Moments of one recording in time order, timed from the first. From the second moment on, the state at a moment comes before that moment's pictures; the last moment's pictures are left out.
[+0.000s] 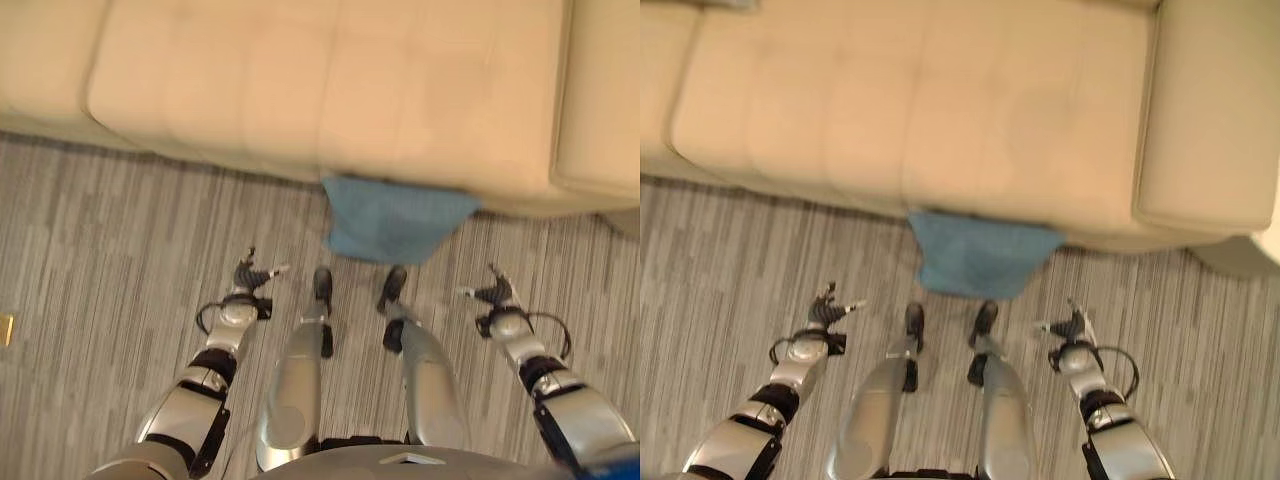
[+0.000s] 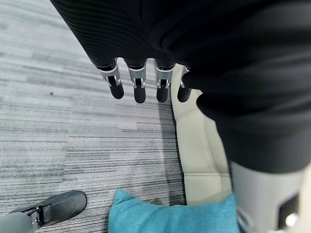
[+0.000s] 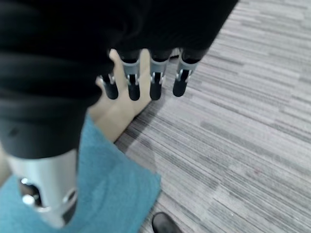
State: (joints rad) left arm -0.40 0.32 -0.23 1.00 -0.27 -0.18 0.29; right arm -0.41 -0.34 0.22 1.11 -0.02 -0.07 -0.36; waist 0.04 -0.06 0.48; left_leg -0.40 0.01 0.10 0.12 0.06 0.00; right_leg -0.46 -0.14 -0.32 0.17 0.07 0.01
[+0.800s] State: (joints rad) left arm -0.93 0.32 -0.38 0.84 -0.38 -0.25 0.48; right arm -0.87 -0.45 0.20 0.92 0.18 -0.17 -0.63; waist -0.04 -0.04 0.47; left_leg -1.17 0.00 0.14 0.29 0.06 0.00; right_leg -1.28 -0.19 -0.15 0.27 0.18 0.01
